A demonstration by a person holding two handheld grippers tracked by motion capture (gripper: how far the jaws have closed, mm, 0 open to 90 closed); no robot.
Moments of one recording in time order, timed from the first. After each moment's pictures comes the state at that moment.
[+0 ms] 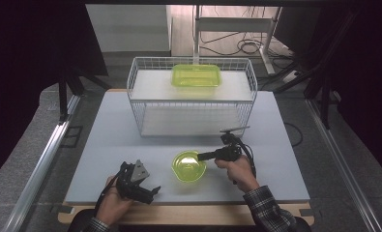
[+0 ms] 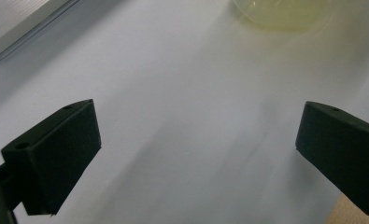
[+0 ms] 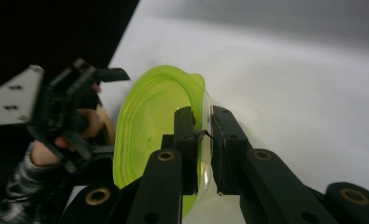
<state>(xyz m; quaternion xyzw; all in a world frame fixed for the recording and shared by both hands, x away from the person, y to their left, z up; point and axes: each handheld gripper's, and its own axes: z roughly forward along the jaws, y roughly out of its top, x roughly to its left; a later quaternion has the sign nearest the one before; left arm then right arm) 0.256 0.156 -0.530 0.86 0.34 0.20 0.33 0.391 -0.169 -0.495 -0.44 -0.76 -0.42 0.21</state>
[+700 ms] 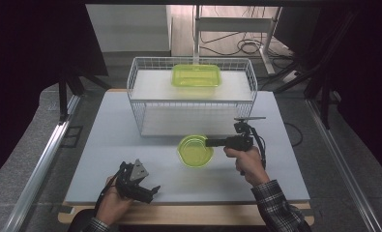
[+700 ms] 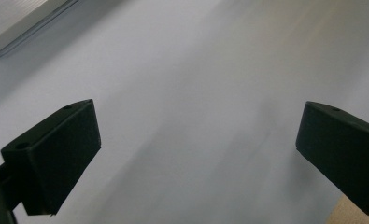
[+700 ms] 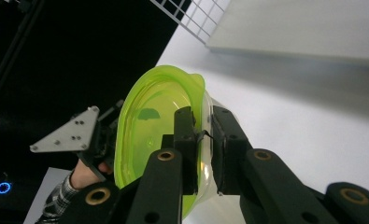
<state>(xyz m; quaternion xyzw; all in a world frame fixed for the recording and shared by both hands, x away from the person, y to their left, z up) 0.257 0.158 -0.530 0.86 0.34 0.19 0.33 0.397 -0.193 -0.449 -0.44 -0.72 -0.49 0.20</state>
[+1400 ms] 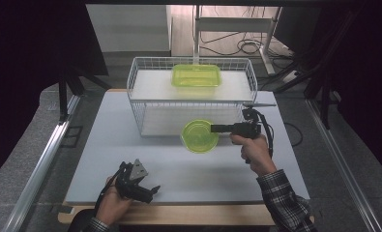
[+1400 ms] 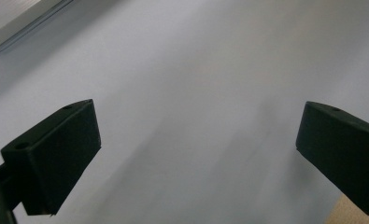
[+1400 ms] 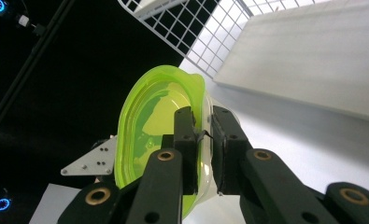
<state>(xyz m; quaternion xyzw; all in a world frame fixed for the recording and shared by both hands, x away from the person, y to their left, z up) 0.258 0.159 -0.530 0.86 0.35 0.19 0.33 0.408 -0.203 -0.405 -0.44 -0.71 -0.52 0.17</state>
